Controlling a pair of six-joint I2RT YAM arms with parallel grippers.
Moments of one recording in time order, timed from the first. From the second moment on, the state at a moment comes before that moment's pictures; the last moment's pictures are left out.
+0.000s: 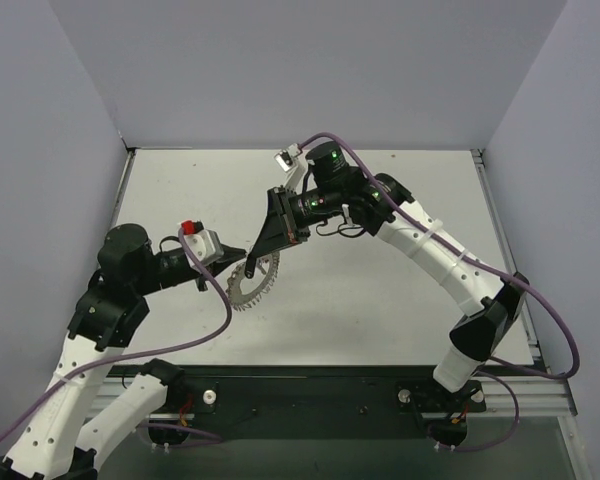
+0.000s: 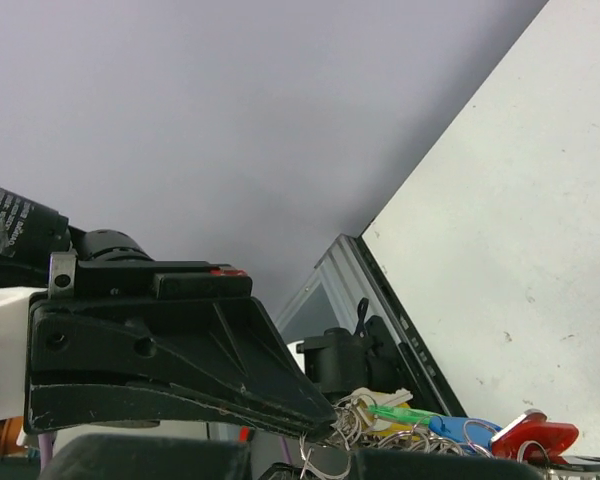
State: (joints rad) left arm -0.40 0.73 1.01 -0.48 0.70 0.35; right arm 0.81 1.66 1.79 -0.72 -0.79 0.60
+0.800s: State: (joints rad) left arm -0.43 0.82 0.89 -0.26 0.63 0.26; right arm 0.71 1.76 1.83 -0.74 -0.79 0.71
